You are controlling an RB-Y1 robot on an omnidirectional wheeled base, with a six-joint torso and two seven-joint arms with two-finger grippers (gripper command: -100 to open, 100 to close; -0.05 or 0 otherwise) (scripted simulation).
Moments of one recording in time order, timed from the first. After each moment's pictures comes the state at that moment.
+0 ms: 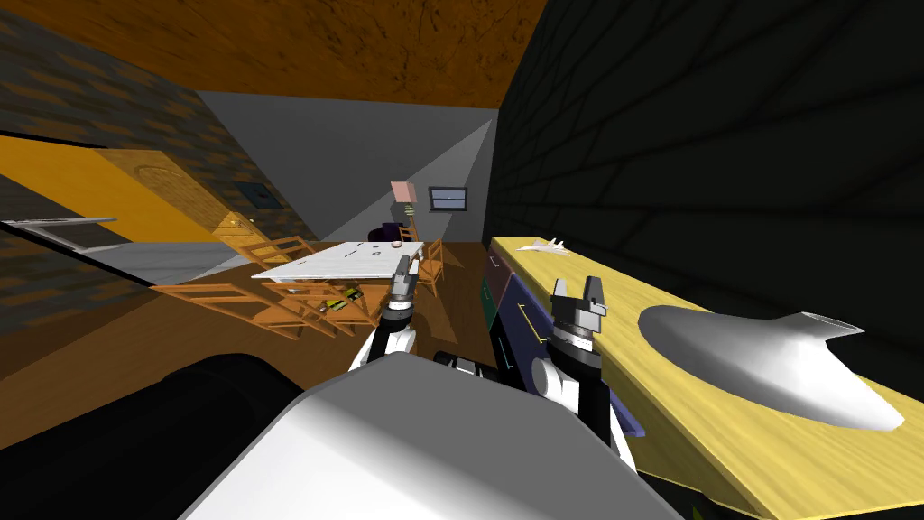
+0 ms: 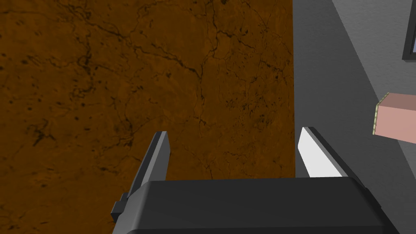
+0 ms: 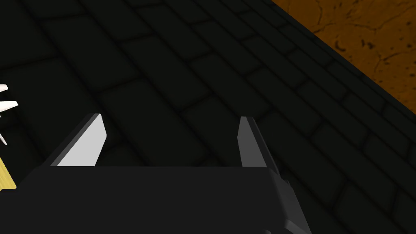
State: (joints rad) left arm 0.49 0.04 -0.05 -2.26 -0.06 -0.62 -0.17; right arm 0.46 0.04 0.02 -2.26 -0.04 -0.51 0.02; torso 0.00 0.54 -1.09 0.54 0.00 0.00
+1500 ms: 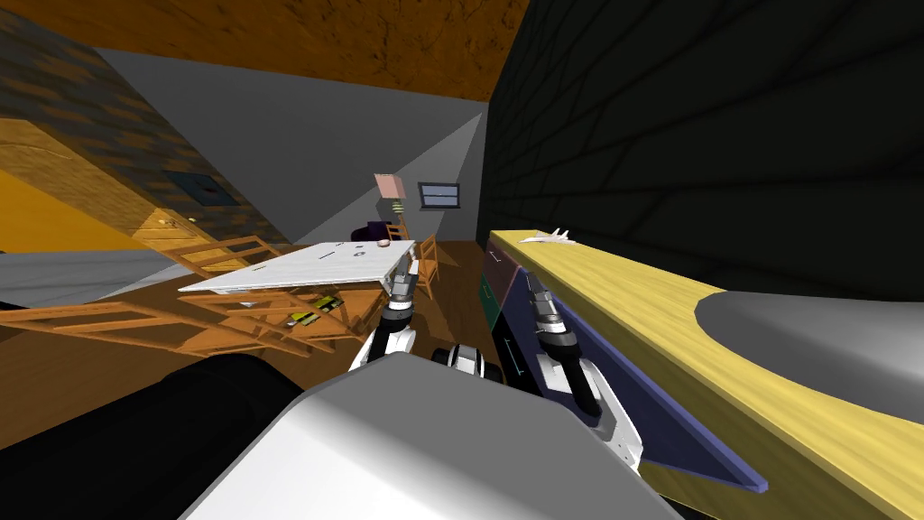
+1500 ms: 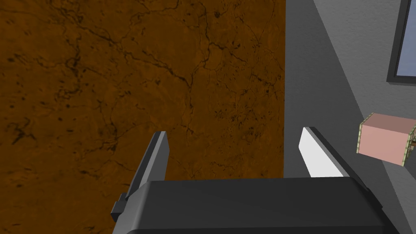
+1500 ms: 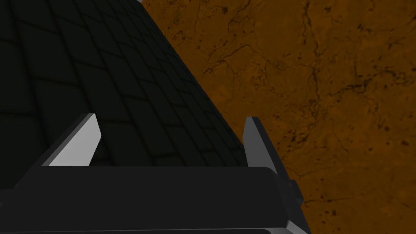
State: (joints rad) left arm 0.49 0.04 -0.05 -2.26 -0.06 -0.62 -0.17; right arm 0.32 -0.27 0.09 -2.14 0.23 -0.50 0.11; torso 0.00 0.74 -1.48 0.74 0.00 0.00
